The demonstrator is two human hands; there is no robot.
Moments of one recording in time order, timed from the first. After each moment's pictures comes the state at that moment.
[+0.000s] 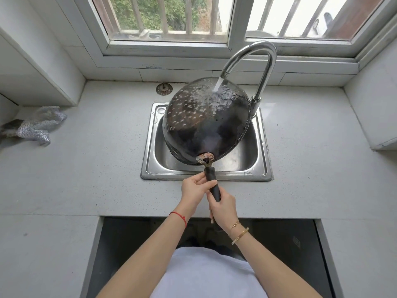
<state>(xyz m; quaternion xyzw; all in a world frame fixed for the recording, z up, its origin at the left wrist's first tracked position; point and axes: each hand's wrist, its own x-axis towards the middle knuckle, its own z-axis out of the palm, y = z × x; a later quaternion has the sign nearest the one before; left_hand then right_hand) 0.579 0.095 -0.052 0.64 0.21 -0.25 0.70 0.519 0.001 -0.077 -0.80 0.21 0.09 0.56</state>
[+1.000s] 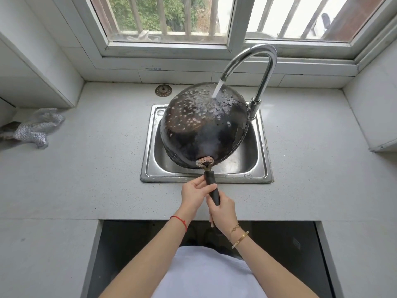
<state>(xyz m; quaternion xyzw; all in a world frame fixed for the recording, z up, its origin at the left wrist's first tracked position) 0.578 0.094 -0.061 0.65 0.21 -0.25 0.68 0.519 0.003 -0.078 -0.80 0.21 0.10 0.55</state>
